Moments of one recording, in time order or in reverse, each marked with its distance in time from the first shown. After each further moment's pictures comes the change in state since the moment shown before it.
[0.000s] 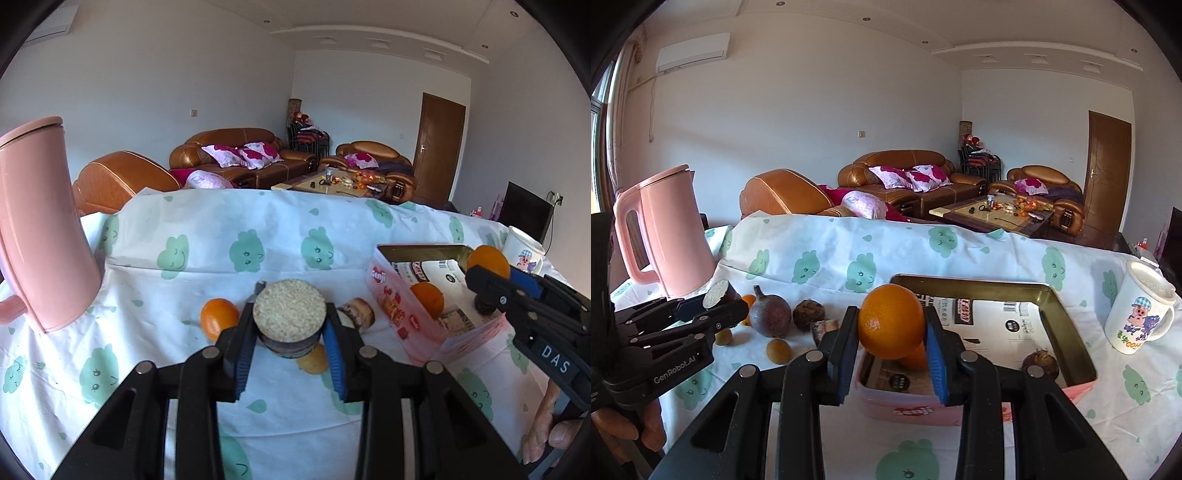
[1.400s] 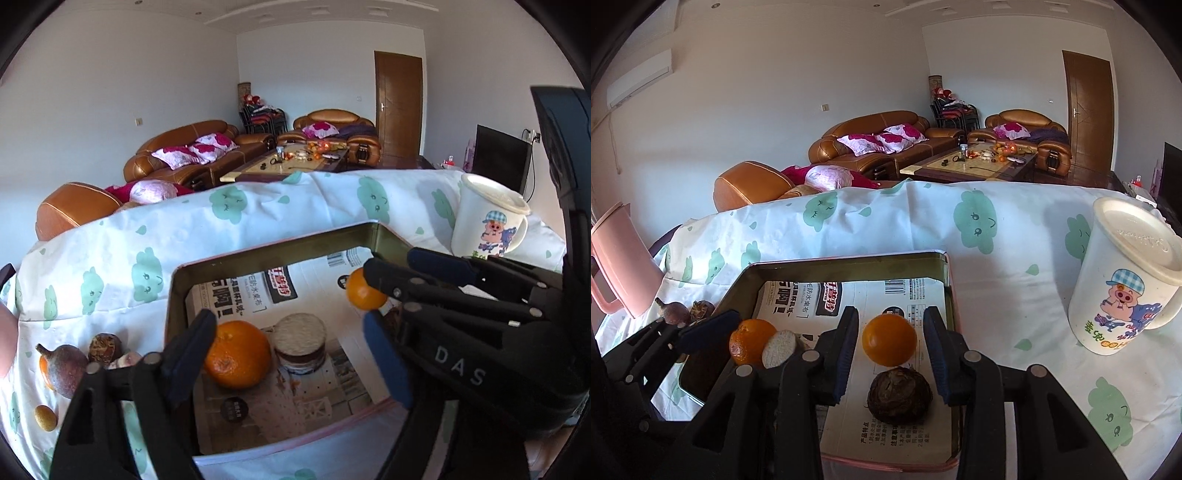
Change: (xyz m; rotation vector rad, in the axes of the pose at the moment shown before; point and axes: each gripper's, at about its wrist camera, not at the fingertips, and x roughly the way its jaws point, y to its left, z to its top) left arm 0.069 -0.185 0.017 0.203 0.066 -0.028; right arm 0.052 -0.147 -0.006 0.170 0.146 0.015
